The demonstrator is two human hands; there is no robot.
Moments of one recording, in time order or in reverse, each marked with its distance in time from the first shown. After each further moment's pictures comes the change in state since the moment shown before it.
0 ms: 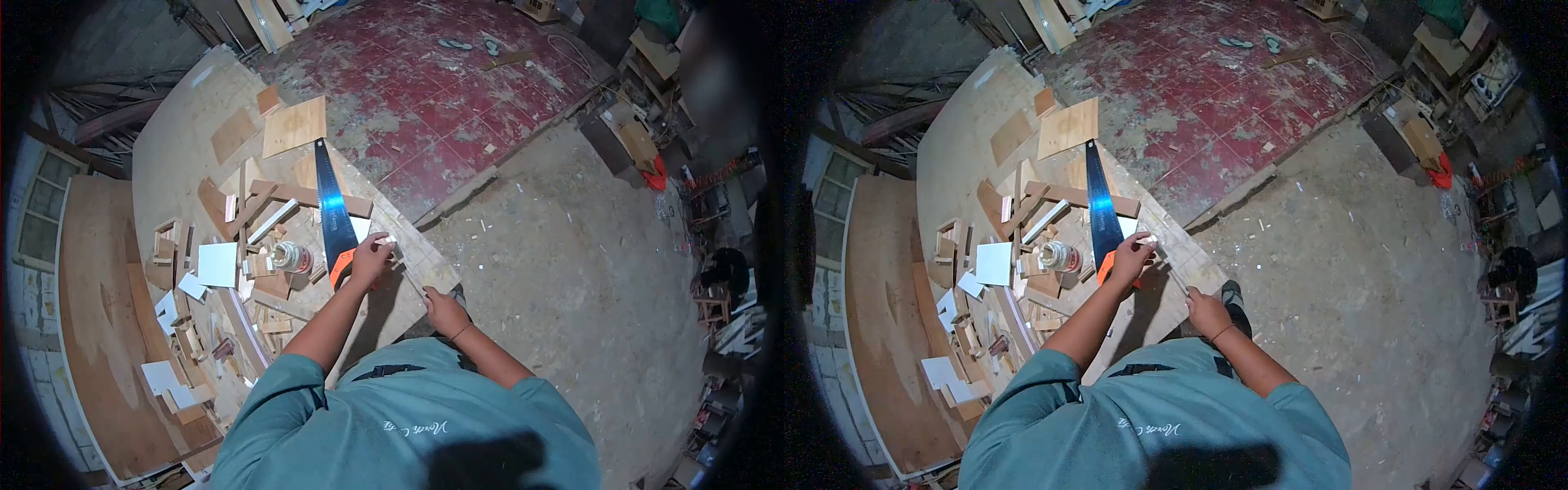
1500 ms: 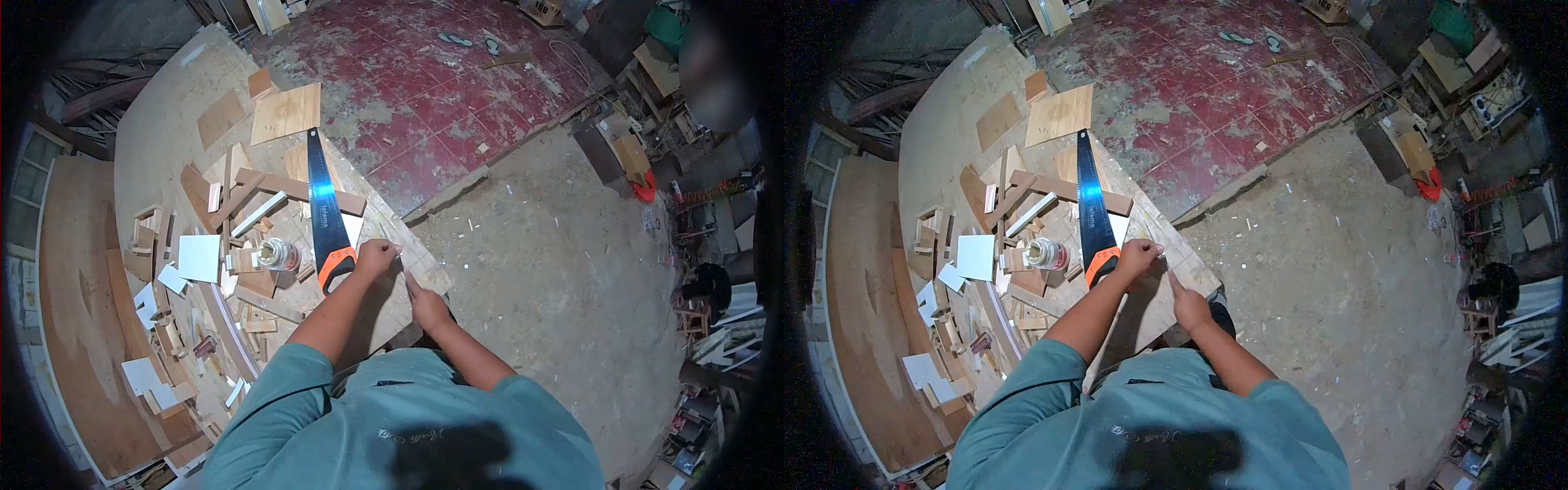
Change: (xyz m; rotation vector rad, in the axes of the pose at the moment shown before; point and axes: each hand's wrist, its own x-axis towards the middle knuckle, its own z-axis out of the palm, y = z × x) left_hand 0.038 -0.027 0.011 0.531 -0.079 0.135; right_hand 0.043 0.013 0.038 -0.172 -0.033 0.091
